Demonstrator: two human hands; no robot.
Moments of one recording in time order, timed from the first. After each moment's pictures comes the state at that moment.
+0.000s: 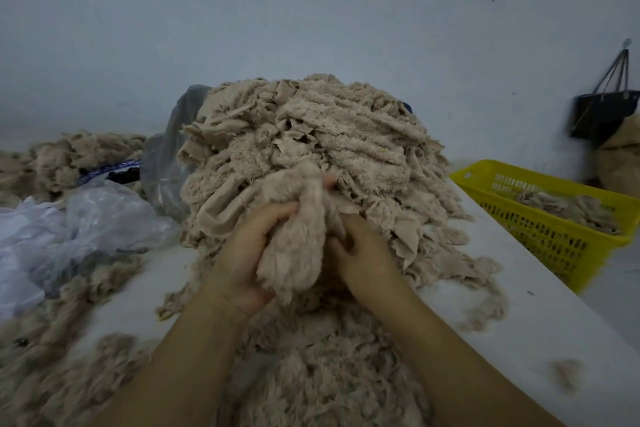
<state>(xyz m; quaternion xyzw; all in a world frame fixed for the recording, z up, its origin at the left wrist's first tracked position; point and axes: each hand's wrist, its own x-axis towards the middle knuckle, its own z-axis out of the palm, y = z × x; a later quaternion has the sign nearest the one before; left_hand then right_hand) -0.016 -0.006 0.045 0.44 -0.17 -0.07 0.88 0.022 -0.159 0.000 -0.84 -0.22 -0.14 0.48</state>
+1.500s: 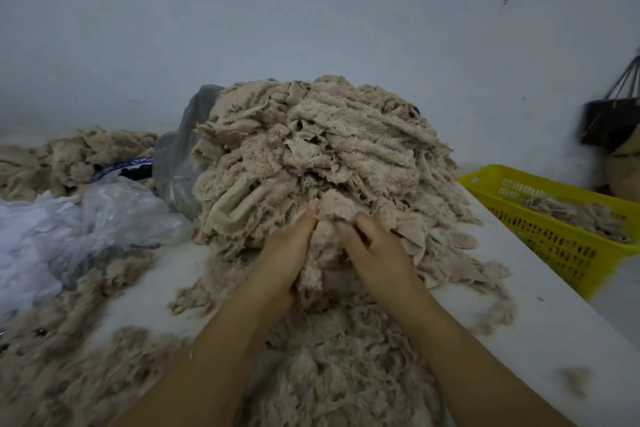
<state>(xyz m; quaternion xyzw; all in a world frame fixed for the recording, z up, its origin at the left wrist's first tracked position) 0.002 -0.018 0.019 0.63 0.04 0.01 0.77 0.021 -0.163 0.004 -0.81 -0.22 -0.13 0.53</state>
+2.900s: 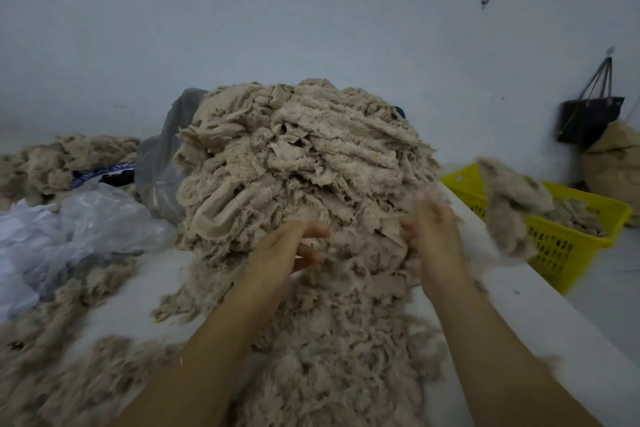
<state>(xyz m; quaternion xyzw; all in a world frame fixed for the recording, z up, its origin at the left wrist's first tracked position) 0.002 -0.021 0.011 0.72 -0.01 0.05 0.69 0.049 -0.226 0.012 -0.64 0.07 -0.18 0.74</state>
